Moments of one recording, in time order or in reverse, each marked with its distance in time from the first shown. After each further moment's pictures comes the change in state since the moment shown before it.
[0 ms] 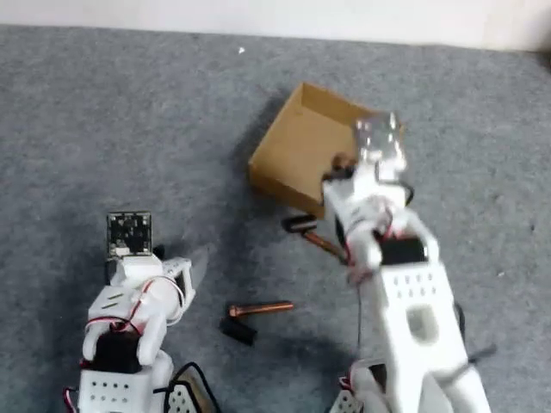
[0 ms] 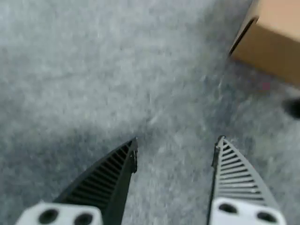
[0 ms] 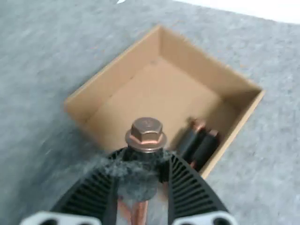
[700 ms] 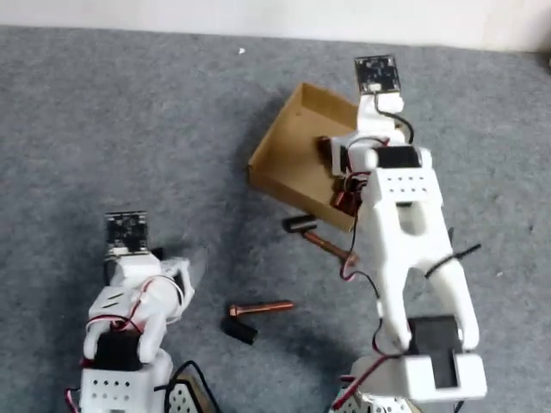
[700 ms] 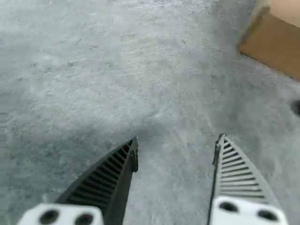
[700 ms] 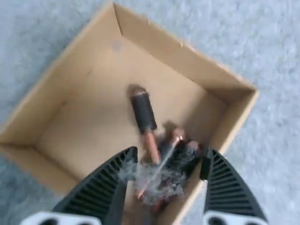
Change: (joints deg) left arm -1.6 0.1 1.3 -0.5 2.2; right arm 3.5 31.3 -33.1 15.8 -0.2
